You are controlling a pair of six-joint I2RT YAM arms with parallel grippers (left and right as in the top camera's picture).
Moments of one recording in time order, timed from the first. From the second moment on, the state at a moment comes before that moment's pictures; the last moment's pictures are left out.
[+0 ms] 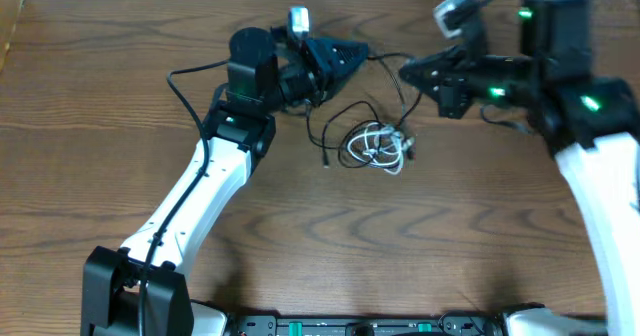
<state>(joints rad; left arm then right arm) -0.33 1.56 1.13 0.20 0.72 -1.31 0.20 1.41 1.58 -0.80 -0.81 -0.02</state>
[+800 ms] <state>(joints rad) -0.45 1.60 1.13 -0.25 0.63 -0.53 0.19 1.29 1.60 -0.79 -0.54 0.33</state>
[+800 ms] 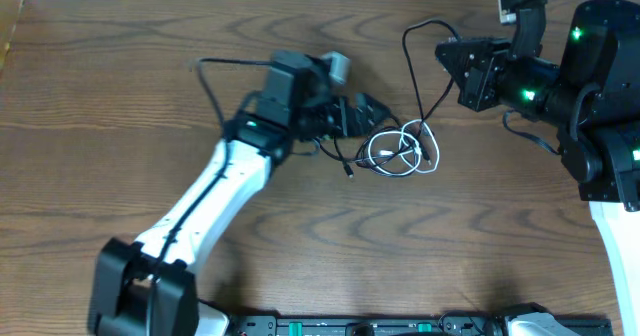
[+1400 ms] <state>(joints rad) -0.53 1.93 1.12 -0.03 0.56 -0.22 0.19 1.29 1.60 -0.89 -0.55 0.33</state>
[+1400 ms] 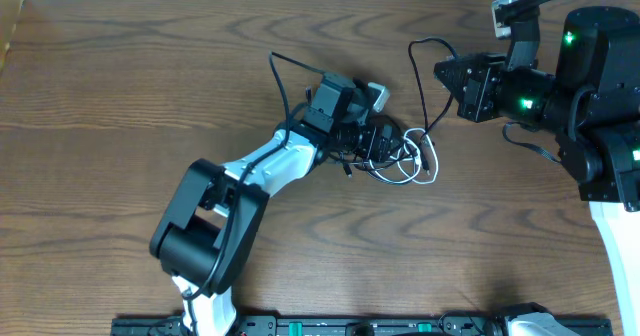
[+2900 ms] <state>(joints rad) -0.49 1.51 1.12 -0.34 -0.06 -0.48 -0.26 1.23 1.61 -0.99 0.01 0.38</state>
